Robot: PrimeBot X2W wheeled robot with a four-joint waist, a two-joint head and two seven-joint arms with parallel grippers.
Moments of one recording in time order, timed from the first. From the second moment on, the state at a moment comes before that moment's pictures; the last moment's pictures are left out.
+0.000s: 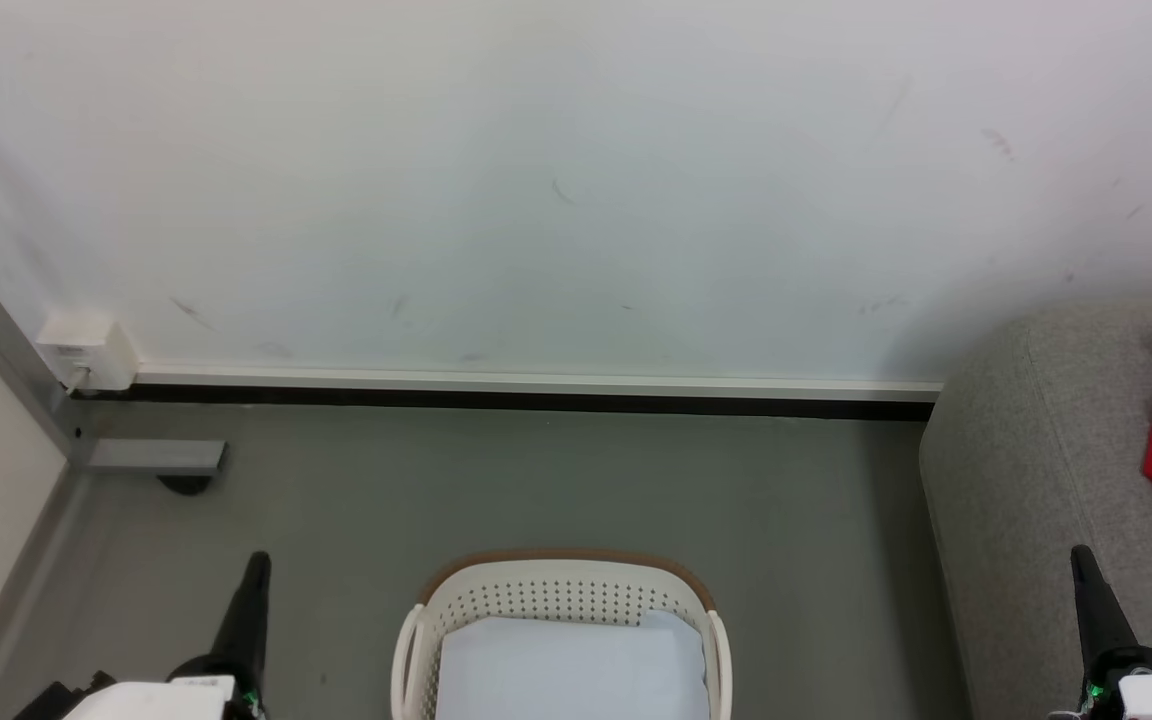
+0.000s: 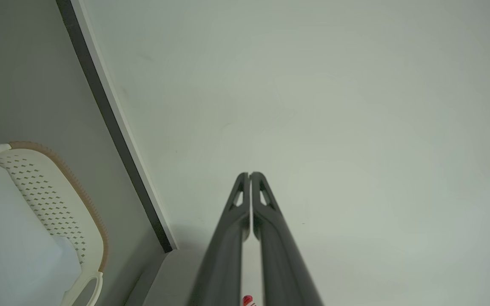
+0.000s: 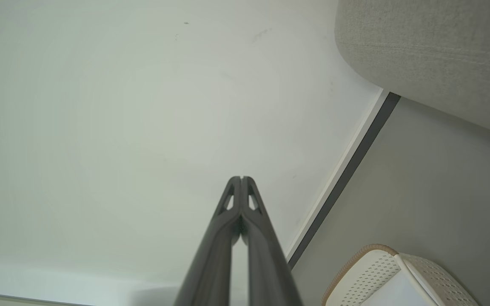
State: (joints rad) left arm -0.09 0.04 0.10 0.26 -1.46 -0.12 0.07; right arm -0.08 -0.04 -0.11 0.24 1.45 0.13 0.07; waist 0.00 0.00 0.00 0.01
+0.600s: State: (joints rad) left arm -0.10 0.05 0.11 0.25 -1.58 -0.13 0.11; right arm -0.10 -0.05 -0.11 0.24 1.58 0.13 0.11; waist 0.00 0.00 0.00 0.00
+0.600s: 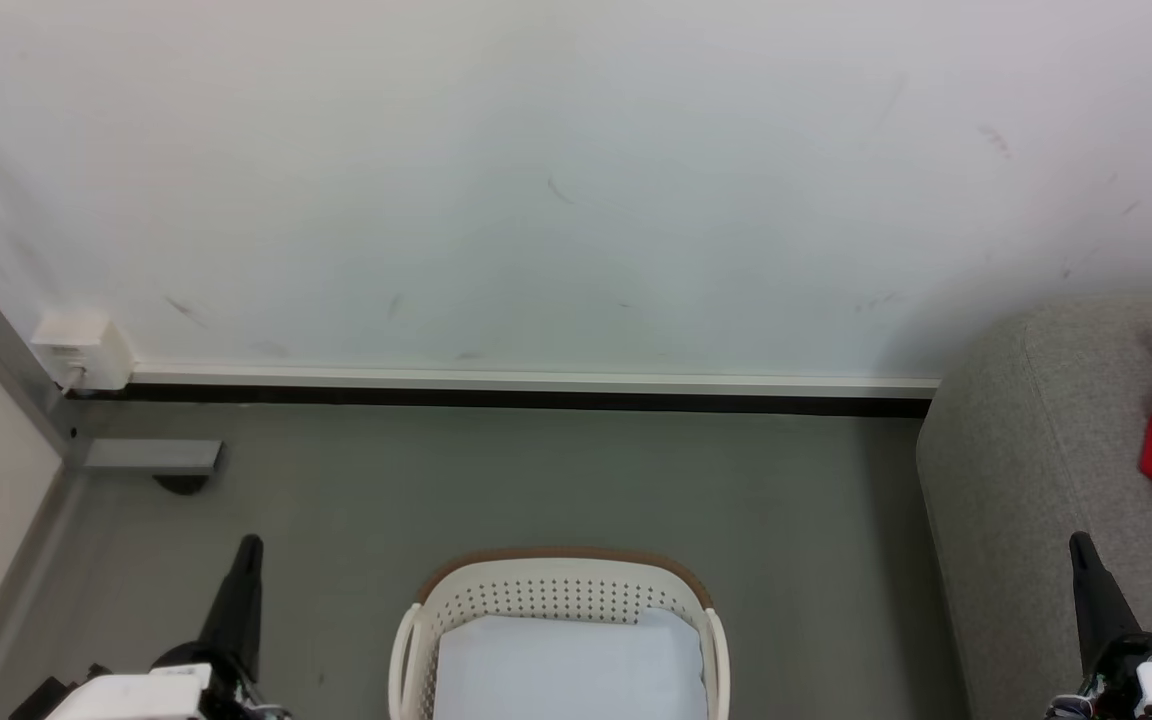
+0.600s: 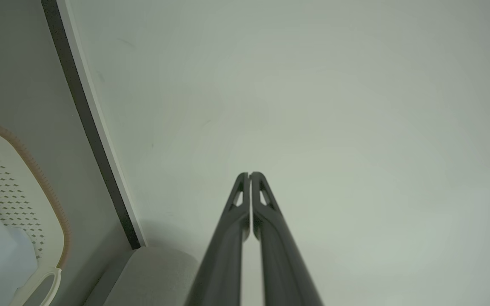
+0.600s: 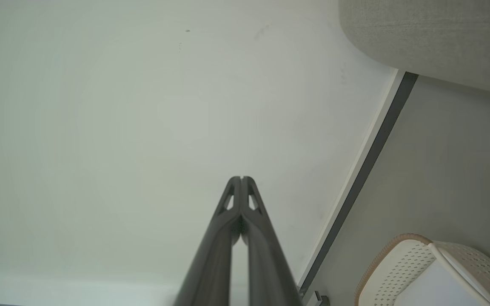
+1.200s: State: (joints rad) left arm -0.11 0.05 0.11 0.25 -1.61 -0.13 0.11; right arm -0.10 -0.05 -0.11 0.24 1.61 0.13 0.11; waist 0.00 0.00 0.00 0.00
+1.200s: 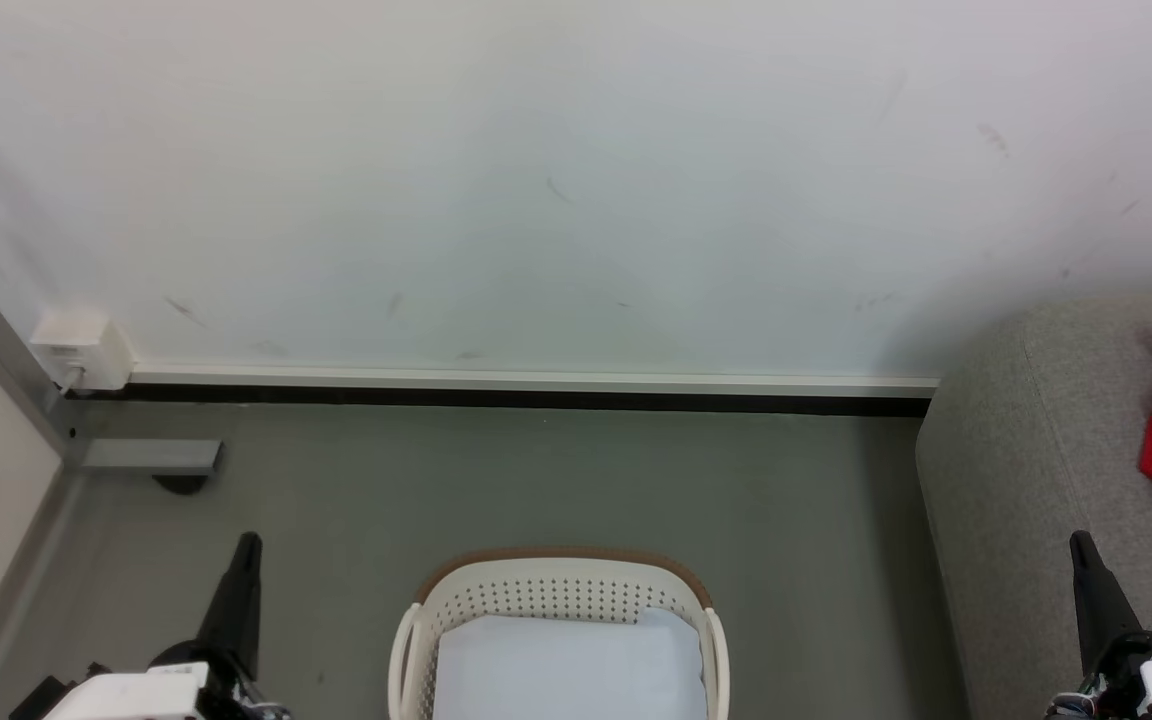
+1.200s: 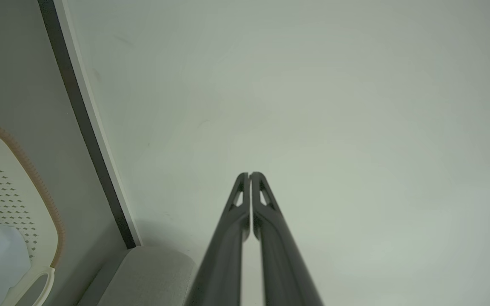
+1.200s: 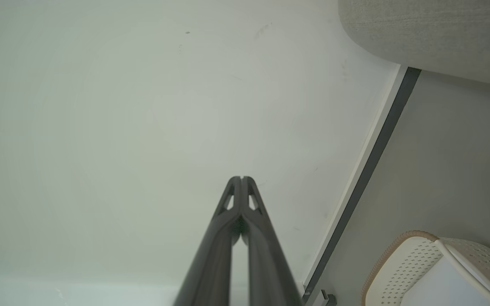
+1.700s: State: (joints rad) left arm -0.11 0.05 0.11 0.25 -1.61 -0.13 0.11; right arm -0.10 -0.05 -0.11 0.24 1.61 0.13 0.11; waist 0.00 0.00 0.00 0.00
